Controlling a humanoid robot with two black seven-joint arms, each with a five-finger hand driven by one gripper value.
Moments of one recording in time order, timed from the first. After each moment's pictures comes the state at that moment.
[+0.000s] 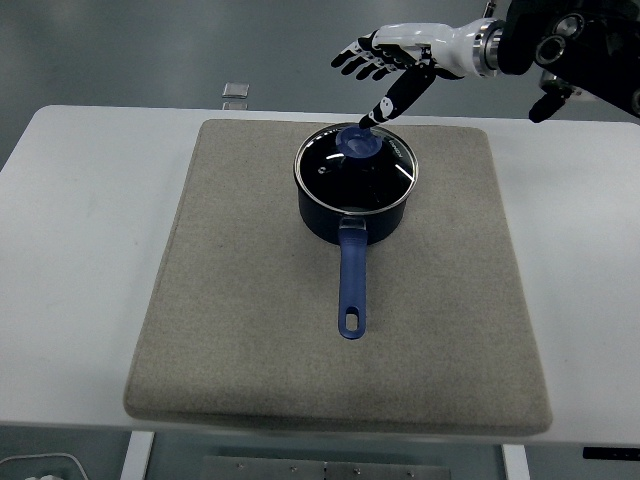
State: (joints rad) left arm 0.05 0.00 -0.14 -0.10 0.08 -0.05 0.07; right arm 1.59 -0.23 -0.11 0.80 -0.72 0.37 0.04
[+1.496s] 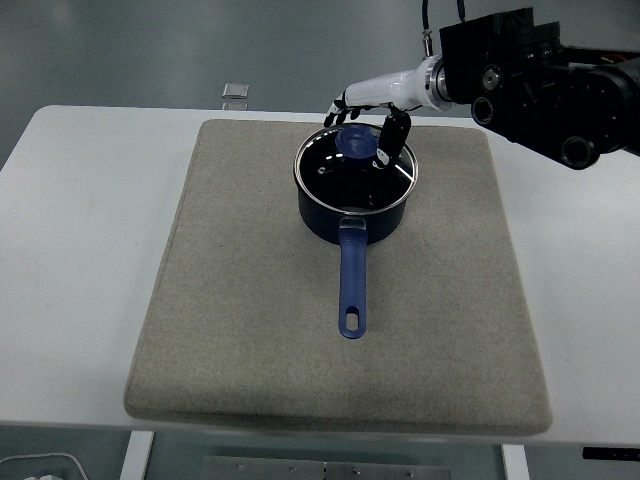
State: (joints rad) left arm 0.05 0.00 -0.14 -0.10 0.08 -0.05 0.07; right arm 1.62 -0.14 -0.24 0.81 -1.02 0.36 0.08
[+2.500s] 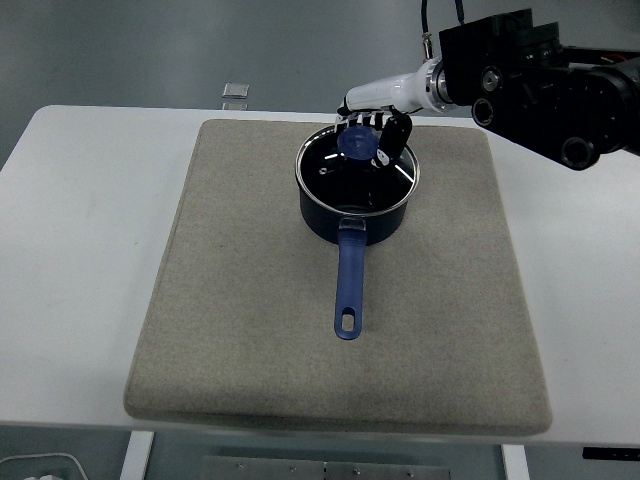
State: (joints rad) left arm 0.05 0.00 -0.14 -0.10 0.08 -0.05 0.07; right arm 1.63 -0.14 -0.25 0.80 -1.03 0.37 0.08
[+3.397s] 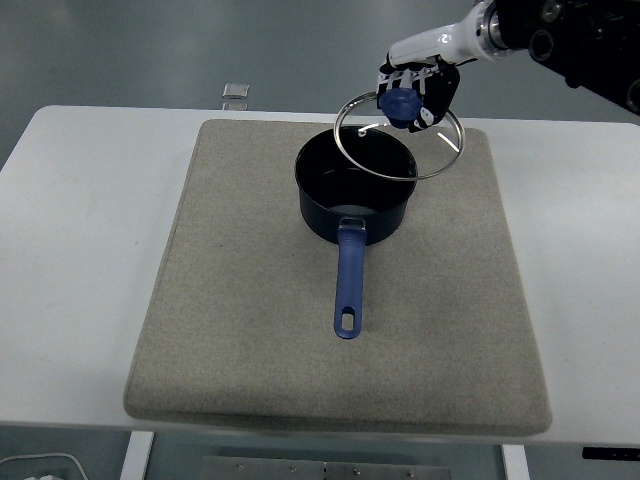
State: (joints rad) left arm 0.05 0.00 -0.14 -0.10 0.08 -0.05 0.07; right arm 1.73 -0.28 -0.26 0.78 -1.01 0.53 0.08
